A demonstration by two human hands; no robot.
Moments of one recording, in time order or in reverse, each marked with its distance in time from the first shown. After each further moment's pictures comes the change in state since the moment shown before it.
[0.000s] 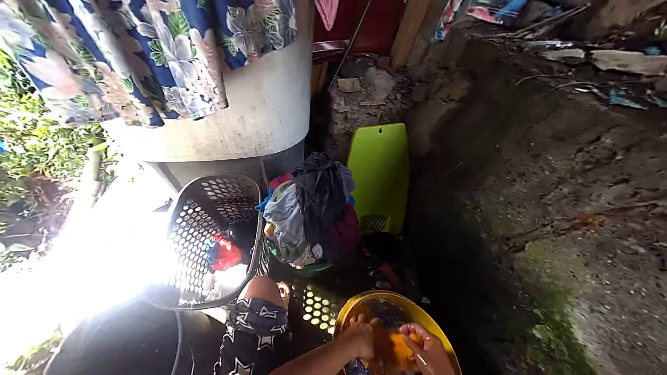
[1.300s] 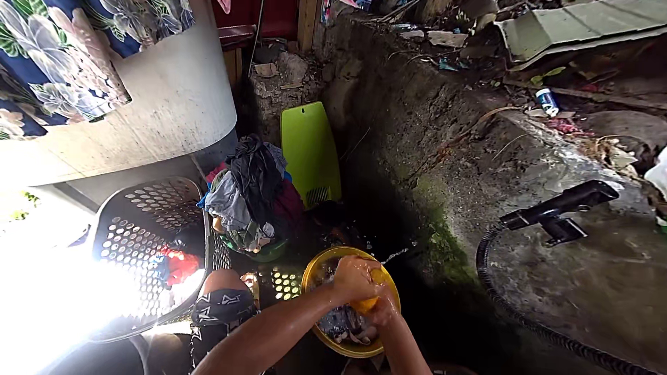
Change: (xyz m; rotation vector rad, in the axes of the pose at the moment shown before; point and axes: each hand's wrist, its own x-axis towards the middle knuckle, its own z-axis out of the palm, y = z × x) left_hand -0.077 0.122 -0.050 0.100 0.279 0.560; right_hand -0.044 -0.052 0.016 1.431 0.155 0.353
